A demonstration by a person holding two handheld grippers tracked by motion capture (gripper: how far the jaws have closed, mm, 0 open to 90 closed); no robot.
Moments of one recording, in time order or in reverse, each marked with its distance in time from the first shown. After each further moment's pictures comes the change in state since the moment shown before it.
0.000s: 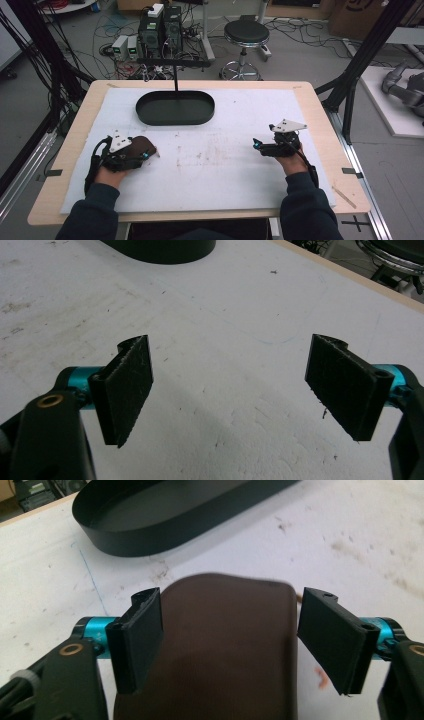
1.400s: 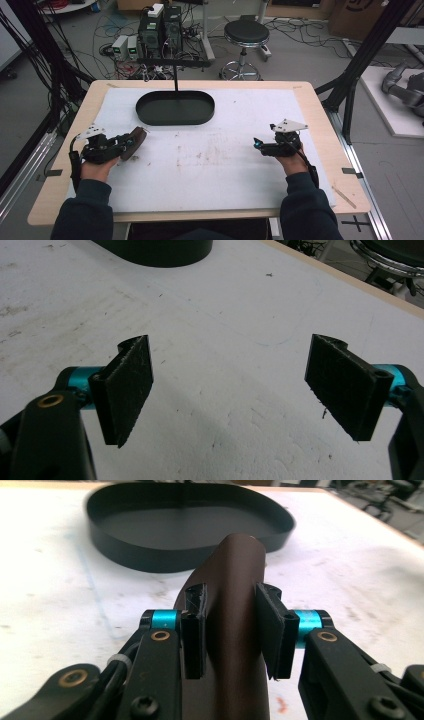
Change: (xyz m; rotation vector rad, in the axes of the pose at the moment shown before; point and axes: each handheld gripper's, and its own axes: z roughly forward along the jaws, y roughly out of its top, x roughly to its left) left arm 0.041 0.005 -0.021 -0.141 -0.188 -0.364; right arm 0.000 0.001 -0.002 -0.010 -0.012 -0.001
